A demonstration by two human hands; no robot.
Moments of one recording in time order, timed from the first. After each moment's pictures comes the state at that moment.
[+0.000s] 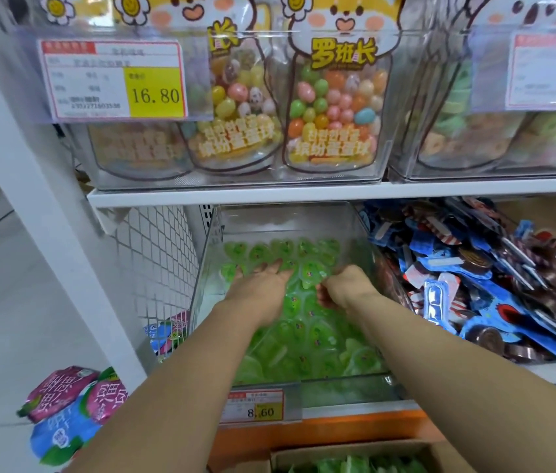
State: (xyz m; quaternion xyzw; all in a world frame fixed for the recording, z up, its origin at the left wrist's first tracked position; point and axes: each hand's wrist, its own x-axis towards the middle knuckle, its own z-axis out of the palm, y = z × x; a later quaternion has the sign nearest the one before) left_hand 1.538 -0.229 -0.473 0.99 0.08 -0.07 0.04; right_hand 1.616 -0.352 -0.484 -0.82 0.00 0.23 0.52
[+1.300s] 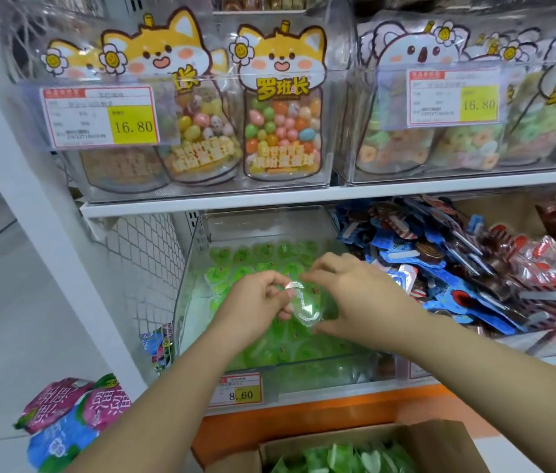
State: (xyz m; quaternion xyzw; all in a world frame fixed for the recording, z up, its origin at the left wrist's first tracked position) left_hand 1.489 -0.270 -0.447 0.85 0.10 0.07 0.51; right_hand 1.542 -0.434 -0.408 -0.88 -0.46 -0.07 0.03
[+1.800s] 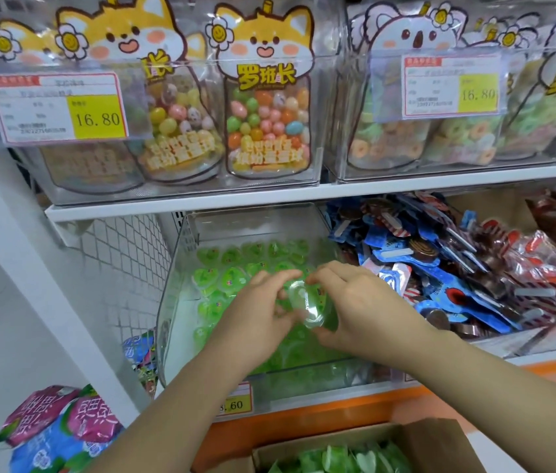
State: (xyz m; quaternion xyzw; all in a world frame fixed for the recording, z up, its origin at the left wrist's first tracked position) left_hand 1.483 -0.286 -0.445 0.93 0.06 0.07 0.35; right_hand 1.551 -0.446 -0.436 -0.87 -0.47 -0.12 0.11
